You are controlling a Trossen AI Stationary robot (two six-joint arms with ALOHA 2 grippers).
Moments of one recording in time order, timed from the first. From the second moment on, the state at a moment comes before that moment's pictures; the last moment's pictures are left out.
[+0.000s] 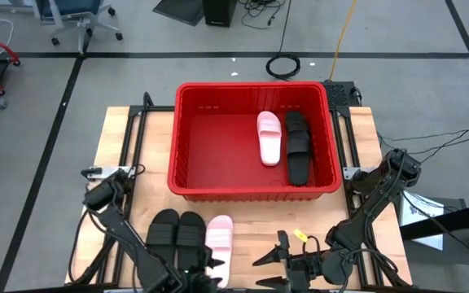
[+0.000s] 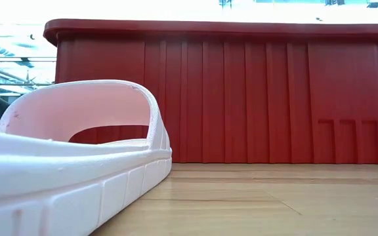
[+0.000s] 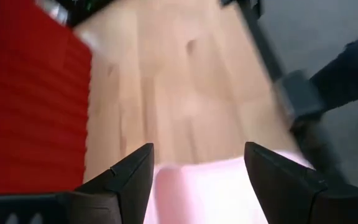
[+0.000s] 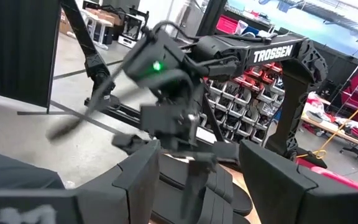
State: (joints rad) left arm -0.87 2.08 1.74 -0.73 -0.73 -0.35; right arm 0.86 1.68 1.22 0.39 0.68 -0.27
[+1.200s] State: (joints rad) left arm -0.81 2.15 1.74 -1.12 -0.66 -0.69; right arm 0.86 1.68 1.22 0.39 0.68 -0.24
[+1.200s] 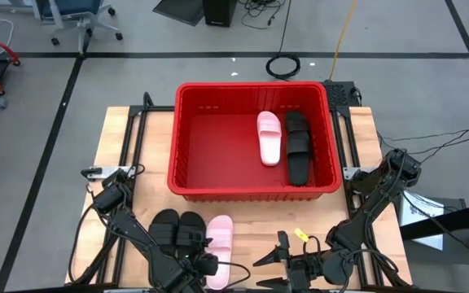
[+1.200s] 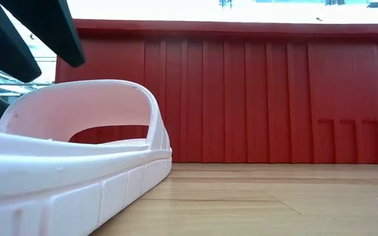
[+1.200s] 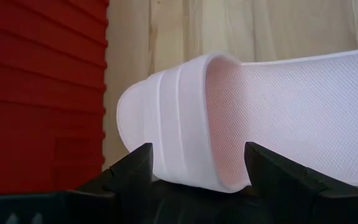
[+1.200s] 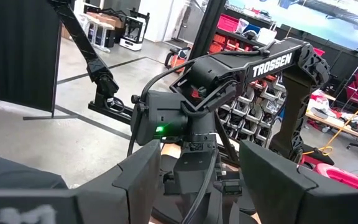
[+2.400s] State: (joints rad) left arm -0.74 2.16 1.61 -1.10 -0.72 -0.78; right arm 0.86 1.68 1.22 0.39 0.68 -0.24
